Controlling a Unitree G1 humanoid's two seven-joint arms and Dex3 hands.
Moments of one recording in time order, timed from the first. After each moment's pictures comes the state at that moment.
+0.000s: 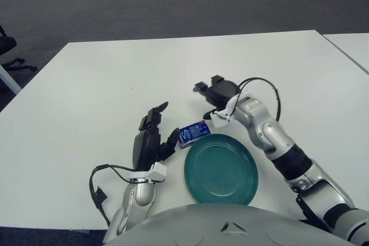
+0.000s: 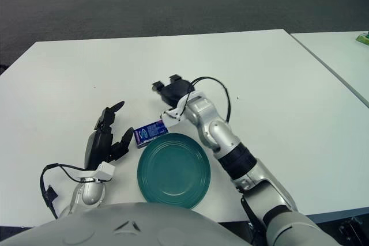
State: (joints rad) left arm 0.39 0.10 -0.23 -0.10 0.63 -0.24 0.33; right arm -0.37 -0.32 0.50 -0.09 -1.08 0.05 0.51
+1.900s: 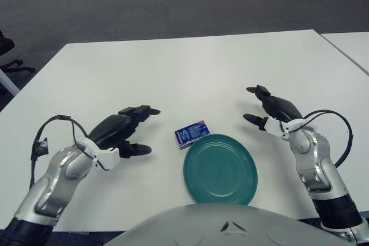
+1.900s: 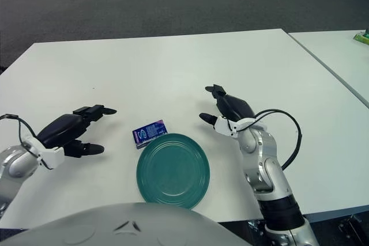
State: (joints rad) left arm 0.34 0.69 0.00 -0.37 0.43 -0.26 -0.36; right arm 0.09 -0.40 0.14 -0.34 -0.76 0.23 0.34
